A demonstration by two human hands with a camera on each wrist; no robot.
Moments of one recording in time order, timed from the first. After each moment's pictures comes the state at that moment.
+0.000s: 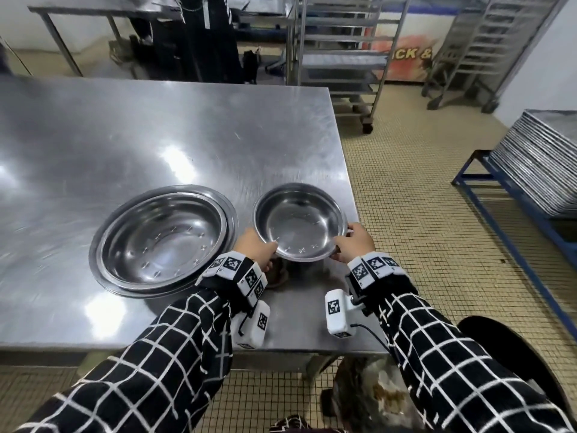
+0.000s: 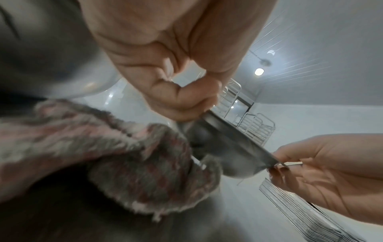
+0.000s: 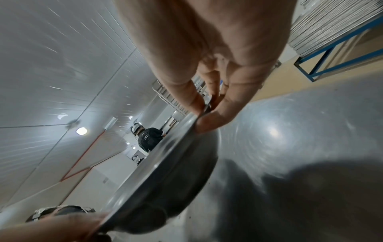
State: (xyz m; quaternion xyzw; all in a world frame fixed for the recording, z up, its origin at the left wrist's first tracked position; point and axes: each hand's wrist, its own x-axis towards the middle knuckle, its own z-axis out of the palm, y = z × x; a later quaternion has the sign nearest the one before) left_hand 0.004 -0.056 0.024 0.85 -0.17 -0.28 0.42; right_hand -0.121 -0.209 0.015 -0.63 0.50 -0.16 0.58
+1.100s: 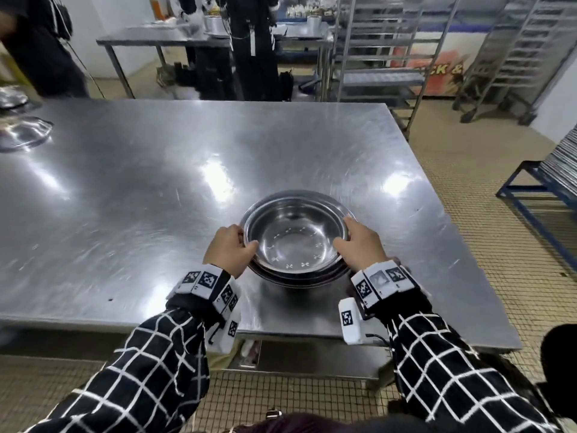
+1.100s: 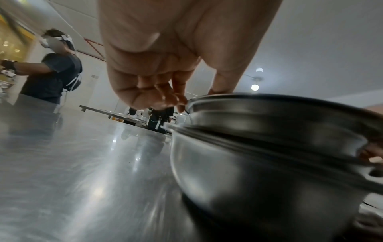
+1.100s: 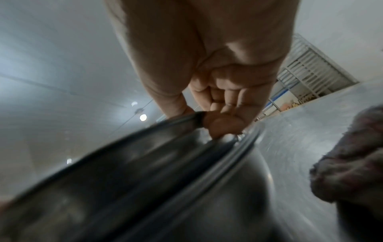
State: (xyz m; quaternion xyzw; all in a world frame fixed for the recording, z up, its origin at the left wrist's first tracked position) left_hand 0.160 0.188 0.055 0.91 -0.27 -0.10 0.31; right_hand 0.003 0.004 0.065 -0.85 0.35 -0.14 0.36
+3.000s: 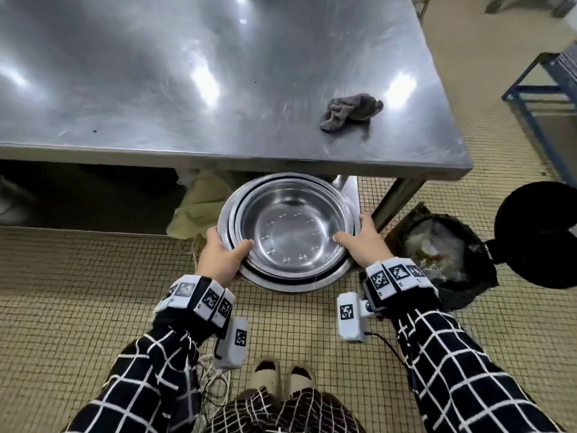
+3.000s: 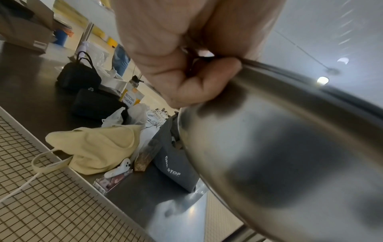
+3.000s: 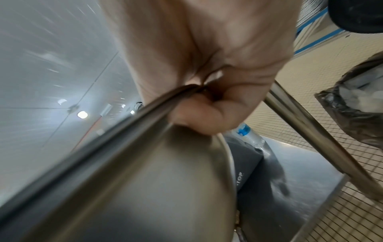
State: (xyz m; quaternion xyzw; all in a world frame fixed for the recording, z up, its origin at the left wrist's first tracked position) left_hand -0.092 0.357 -0.076 0.84 -0.05 -0.31 0.45; right_hand -0.247 0.135 -0.067 -0.71 0.47 0.01 0.52
